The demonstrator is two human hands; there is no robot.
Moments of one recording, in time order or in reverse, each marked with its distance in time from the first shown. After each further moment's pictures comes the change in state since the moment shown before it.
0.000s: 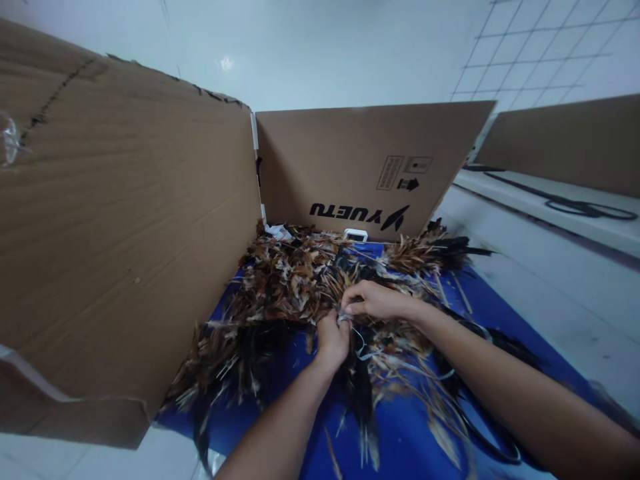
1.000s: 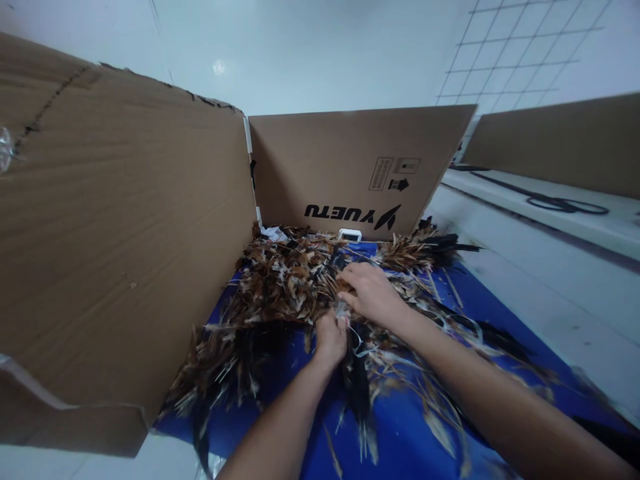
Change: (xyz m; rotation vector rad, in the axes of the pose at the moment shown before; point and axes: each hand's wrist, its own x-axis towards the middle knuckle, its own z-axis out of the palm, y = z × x) left_hand -0.001 0.003 -0.001 0.058 -0.053 0.029; right_hand -0.016 -0.040 0.008 -0.673 0.575 0.065
